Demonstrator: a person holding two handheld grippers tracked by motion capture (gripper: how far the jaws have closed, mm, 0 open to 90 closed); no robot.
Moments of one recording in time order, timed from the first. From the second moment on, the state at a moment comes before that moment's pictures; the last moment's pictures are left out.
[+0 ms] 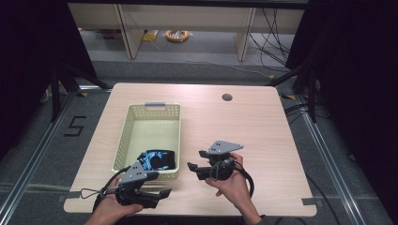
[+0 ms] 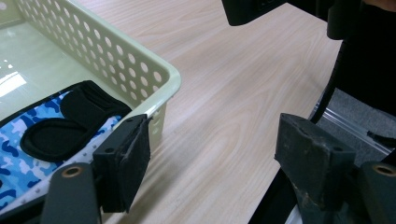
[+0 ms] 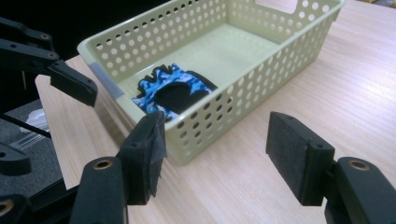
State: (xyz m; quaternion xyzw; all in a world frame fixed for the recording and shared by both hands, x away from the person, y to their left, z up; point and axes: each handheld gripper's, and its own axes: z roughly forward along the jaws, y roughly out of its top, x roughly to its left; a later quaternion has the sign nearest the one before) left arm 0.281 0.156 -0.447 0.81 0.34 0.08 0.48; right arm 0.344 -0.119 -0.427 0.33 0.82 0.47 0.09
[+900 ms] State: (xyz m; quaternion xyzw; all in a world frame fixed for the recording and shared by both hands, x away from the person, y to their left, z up) left arm 0.270 0.157 -0.466 0.82 0.32 0.07 0.47; right arm 0.328 -0.150 -0.452 0.35 0.81 0.46 0.08
